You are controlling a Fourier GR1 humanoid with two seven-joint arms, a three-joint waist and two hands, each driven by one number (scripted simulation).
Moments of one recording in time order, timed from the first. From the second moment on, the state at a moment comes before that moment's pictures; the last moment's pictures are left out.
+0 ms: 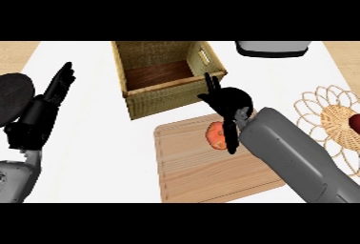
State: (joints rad) left arm -0.23 0.49 -0.12 -1.52 0.08 0.11 -0.02; right arm -0.80 -0.33 0.66 -1.19 0.39 0.60 0.55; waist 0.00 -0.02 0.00
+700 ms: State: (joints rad) left arm -0.22 0.44 -0.10 -1.53 0.02 0.09 -0.01; right arm -0.71 -0.24 0.61 -1.17 0.54 0.54 0.51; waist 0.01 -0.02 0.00
